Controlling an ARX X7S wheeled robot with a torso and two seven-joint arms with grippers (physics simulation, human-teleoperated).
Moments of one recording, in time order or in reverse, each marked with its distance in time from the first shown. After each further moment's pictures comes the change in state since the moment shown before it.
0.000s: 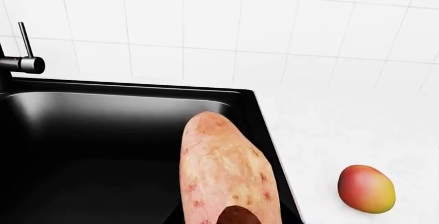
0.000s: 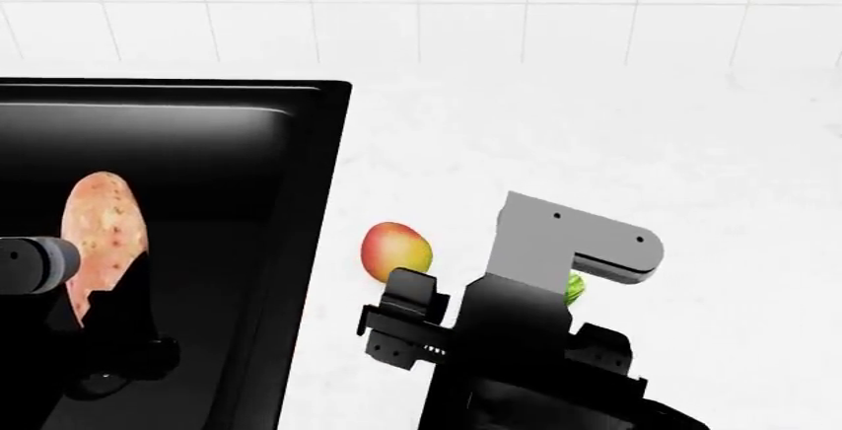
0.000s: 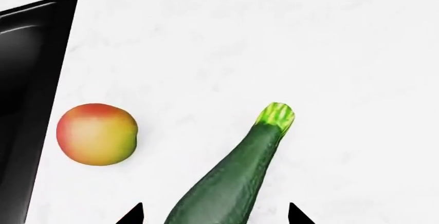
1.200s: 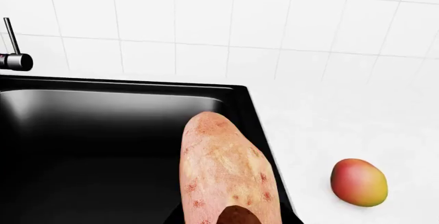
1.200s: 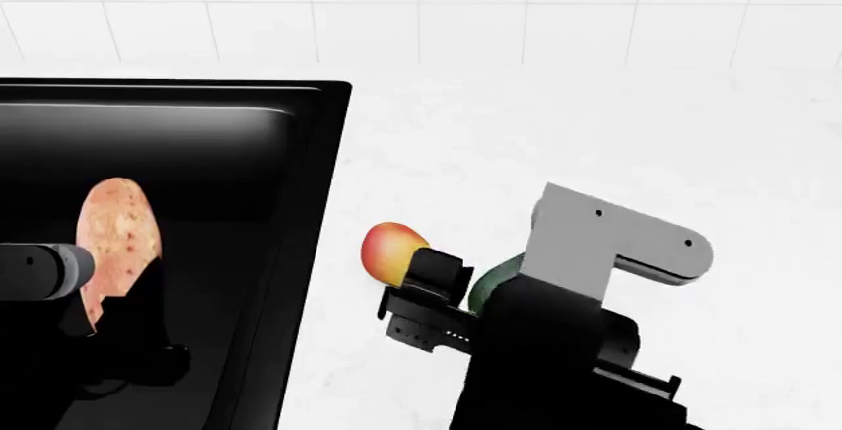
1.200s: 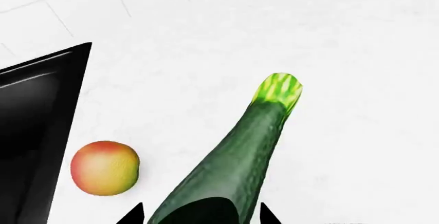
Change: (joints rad) left arm 0.005 -0.014 0.040 -0.021 0.001 0.041 0.010; right arm -0.020 0.075 0.013 -0.122 -0.107 -0.089 0.025
